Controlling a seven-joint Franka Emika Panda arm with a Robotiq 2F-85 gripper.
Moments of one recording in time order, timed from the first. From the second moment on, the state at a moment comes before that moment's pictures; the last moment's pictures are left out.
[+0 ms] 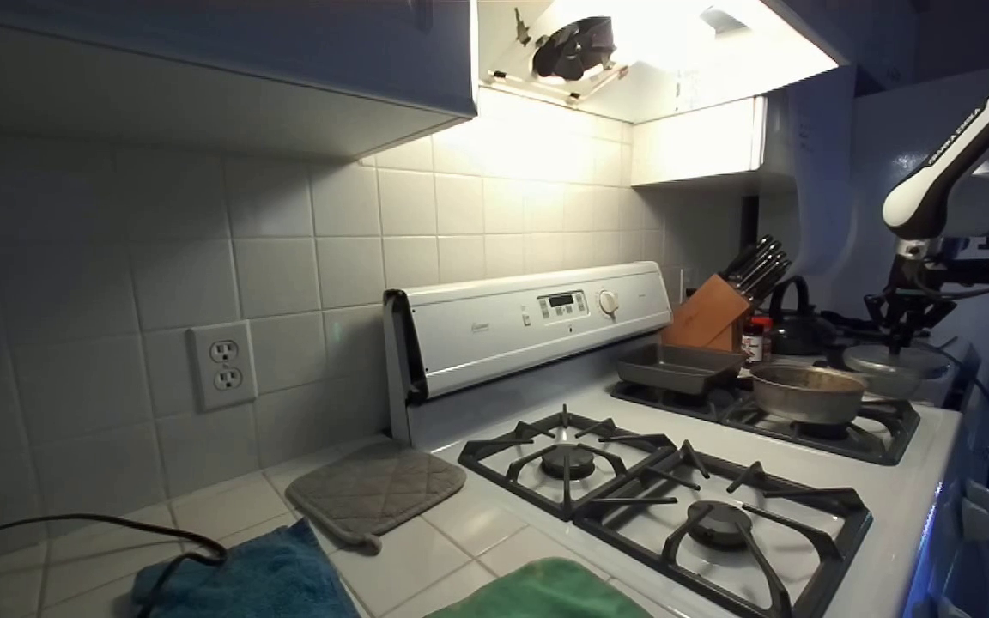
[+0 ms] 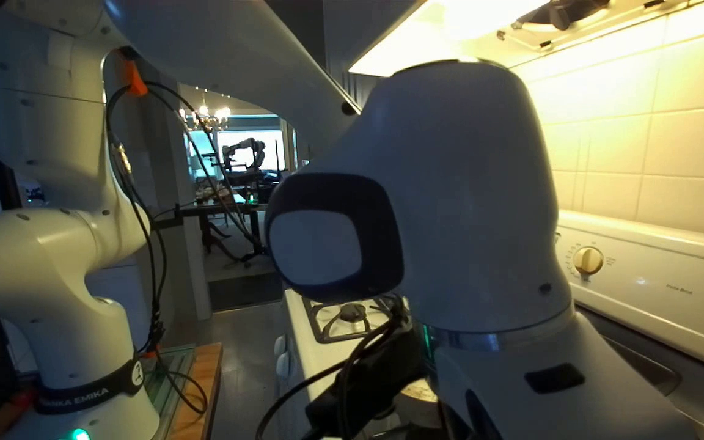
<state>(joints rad) -0.41 0.19 -0.33 -2.25 0.10 2.66 0.15</state>
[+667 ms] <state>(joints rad) -0.43 0.32 -0.30 -2.15 0.24 2.71 0.07</state>
